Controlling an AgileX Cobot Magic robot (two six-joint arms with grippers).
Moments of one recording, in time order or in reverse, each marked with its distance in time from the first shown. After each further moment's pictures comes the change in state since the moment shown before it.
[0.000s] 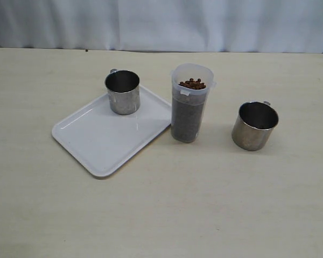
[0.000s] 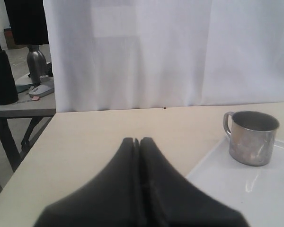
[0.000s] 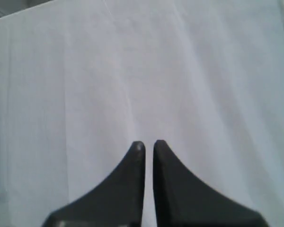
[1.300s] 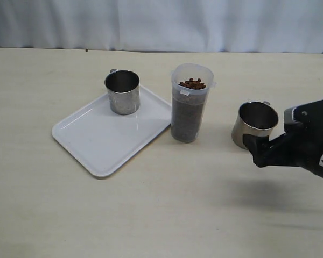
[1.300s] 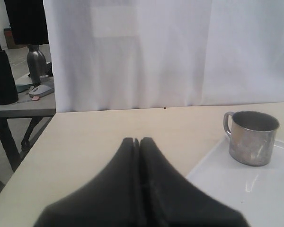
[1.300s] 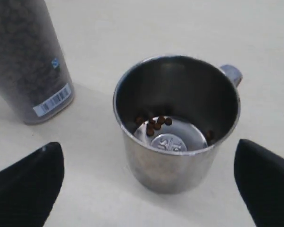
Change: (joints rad) left arm 0.000 0.000 0.000 0.000 0.000 0.000; right arm 0.000 1.627 -0.292 -0.358 -0.293 -0.116
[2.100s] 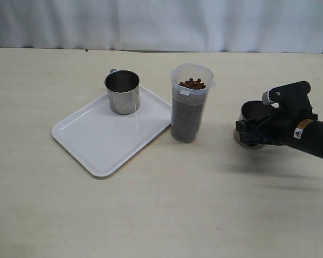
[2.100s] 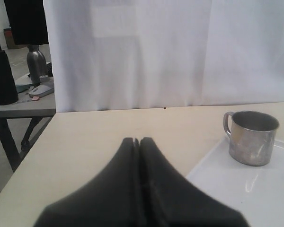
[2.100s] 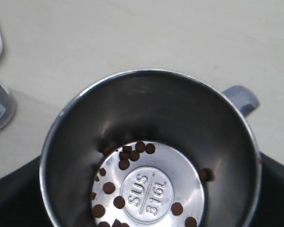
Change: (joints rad) left arm 0.000 0.000 0.000 0.000 0.000 0.000; right arm 0.000 0.243 -0.268 0.000 0.123 0.001
